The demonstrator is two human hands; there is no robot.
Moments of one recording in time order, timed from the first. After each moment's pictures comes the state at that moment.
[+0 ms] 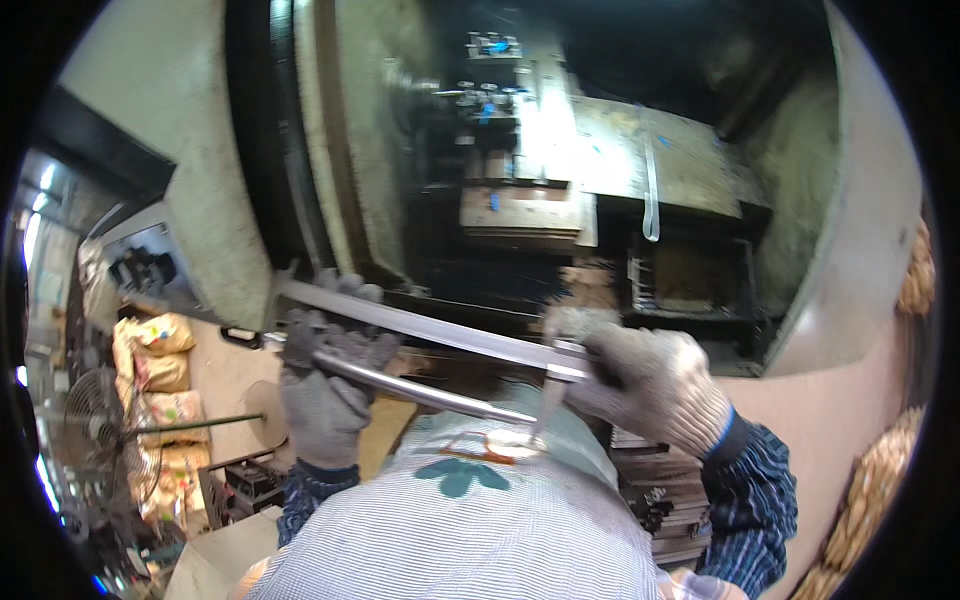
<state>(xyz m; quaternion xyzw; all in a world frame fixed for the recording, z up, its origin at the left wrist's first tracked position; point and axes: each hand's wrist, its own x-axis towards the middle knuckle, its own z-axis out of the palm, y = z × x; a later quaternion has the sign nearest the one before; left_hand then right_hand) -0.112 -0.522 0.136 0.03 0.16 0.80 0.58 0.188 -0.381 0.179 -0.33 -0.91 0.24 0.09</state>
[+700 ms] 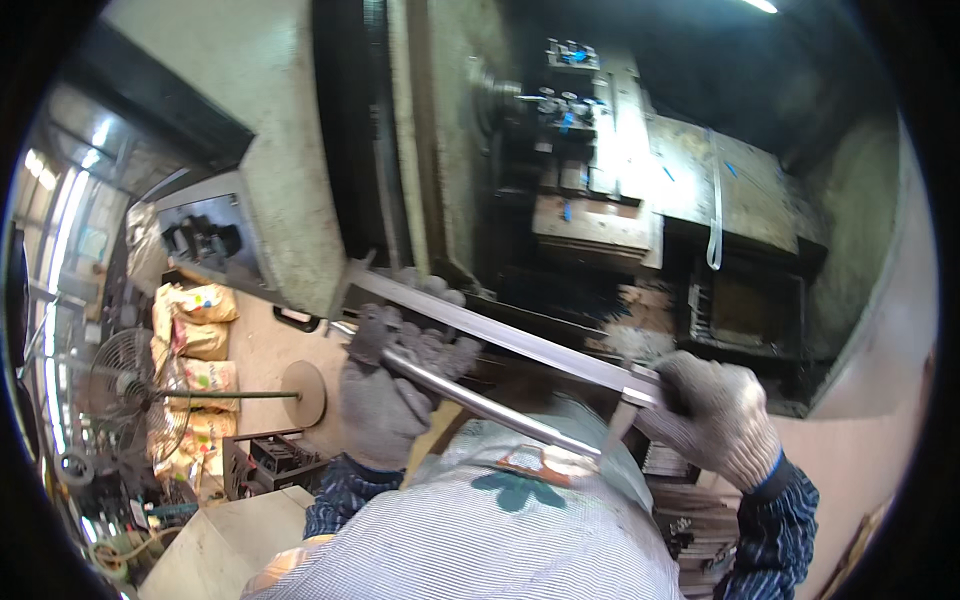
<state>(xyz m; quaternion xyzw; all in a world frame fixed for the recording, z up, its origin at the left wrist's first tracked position) -0.101 -0.515 0.146 0.00 0.22 0.79 0.57 0.193 -0.388 0.176 -0.35 -0.89 0.26 0.13</state>
